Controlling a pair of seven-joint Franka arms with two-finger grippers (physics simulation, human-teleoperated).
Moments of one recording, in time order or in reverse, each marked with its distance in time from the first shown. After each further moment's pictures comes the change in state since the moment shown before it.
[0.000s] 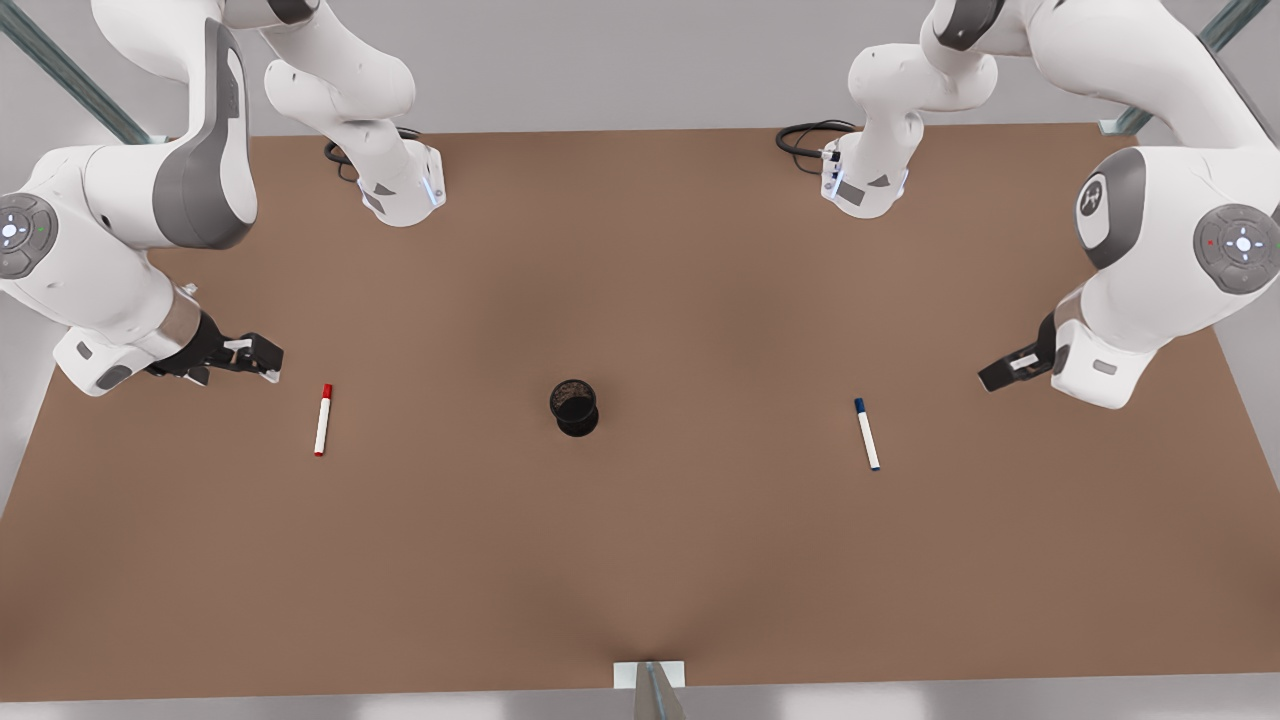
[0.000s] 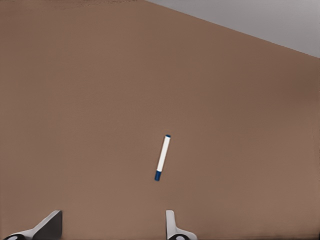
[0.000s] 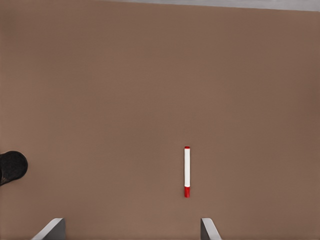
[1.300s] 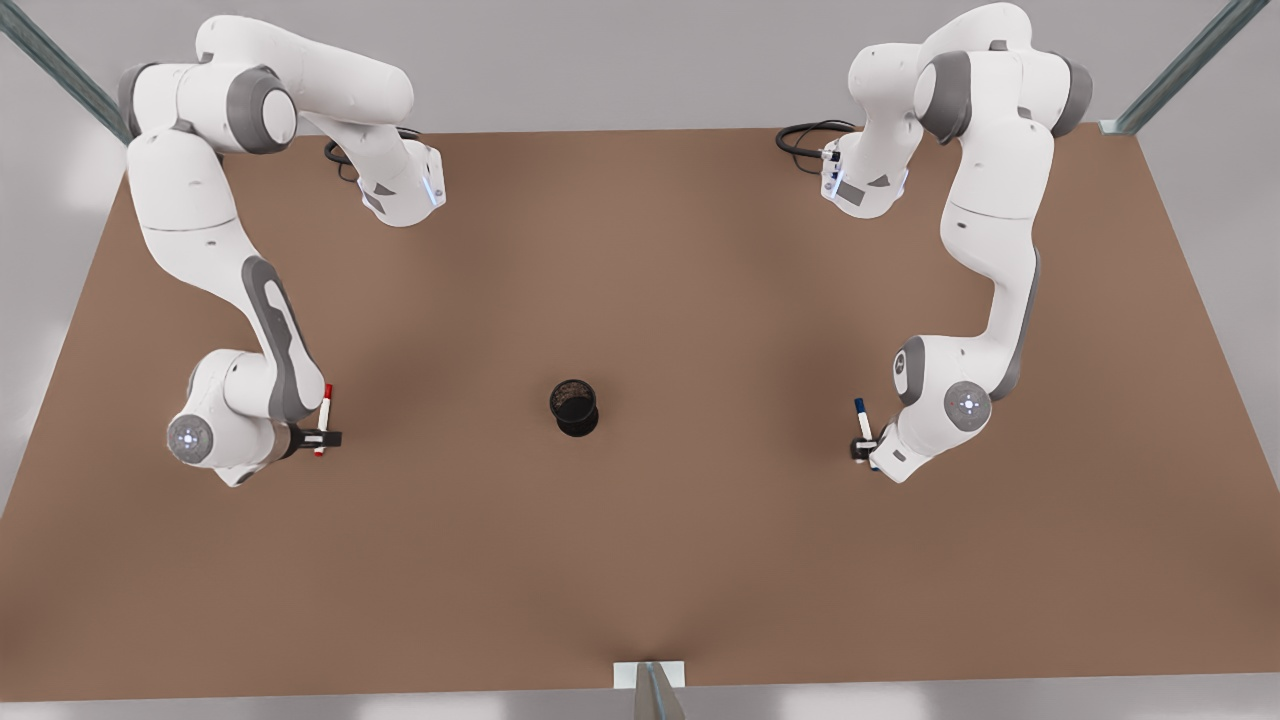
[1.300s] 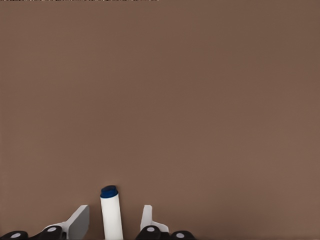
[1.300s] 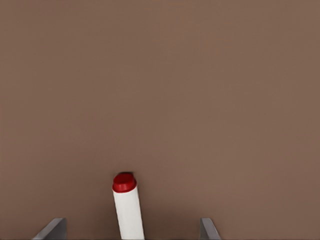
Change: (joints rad) left arm -0.028 0.325 0.003 -0.678 -0.125 1.059 0.391; right arm -0.218 0.495 0.019 -0.379 -0.011 0.608 -0.097
